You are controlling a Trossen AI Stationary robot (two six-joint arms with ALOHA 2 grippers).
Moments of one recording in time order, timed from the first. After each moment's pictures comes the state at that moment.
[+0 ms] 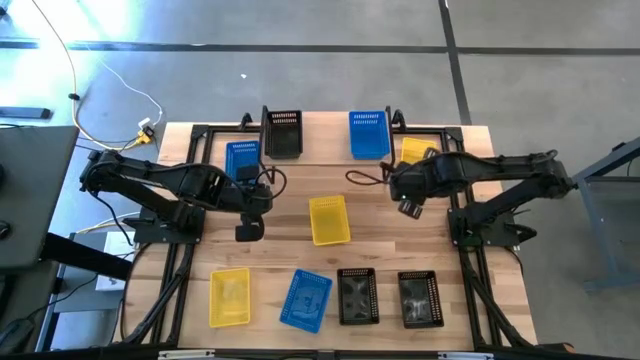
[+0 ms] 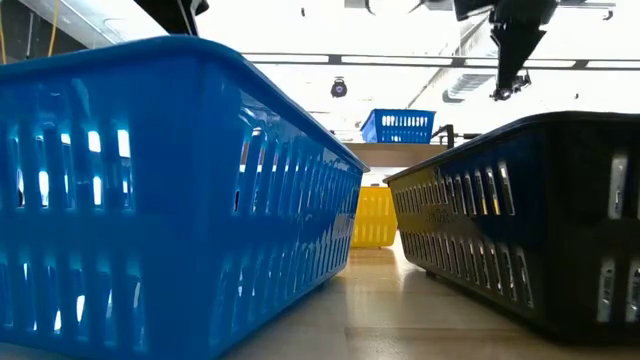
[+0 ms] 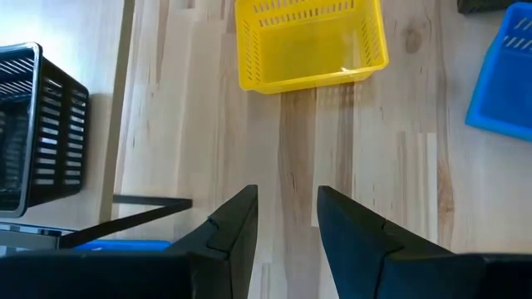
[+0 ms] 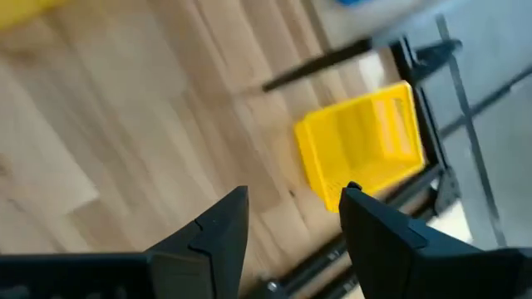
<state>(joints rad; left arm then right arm) -0.09 1.28 1.27 -1.12 -0.33 -0.13 0.04 1.33 1.34 -1.51 0.44 0.46</state>
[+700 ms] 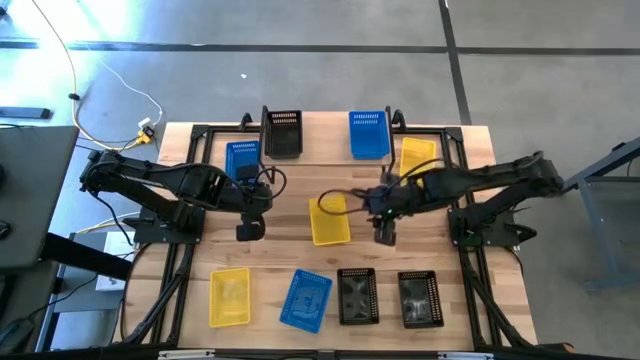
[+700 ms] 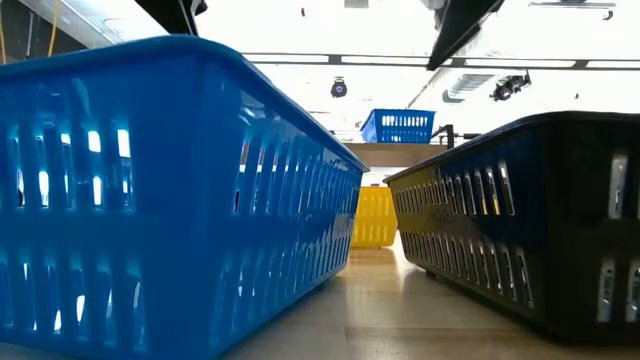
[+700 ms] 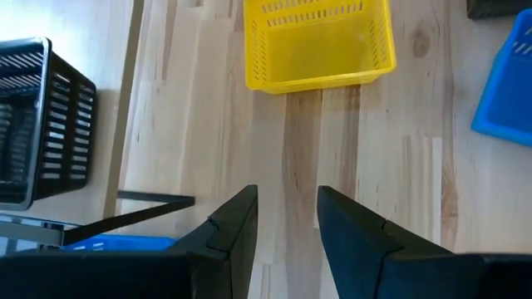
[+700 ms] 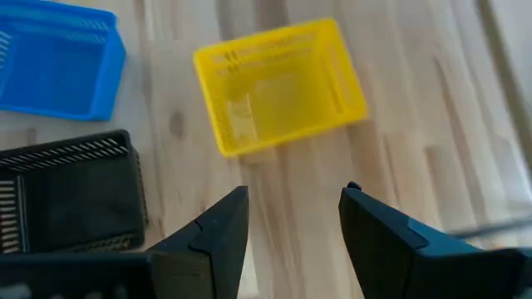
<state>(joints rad) -0.09 1.28 1.27 -1.12 -0.35 -0.16 0.17 1.42 1.34 -0.98 0.19 0.24</state>
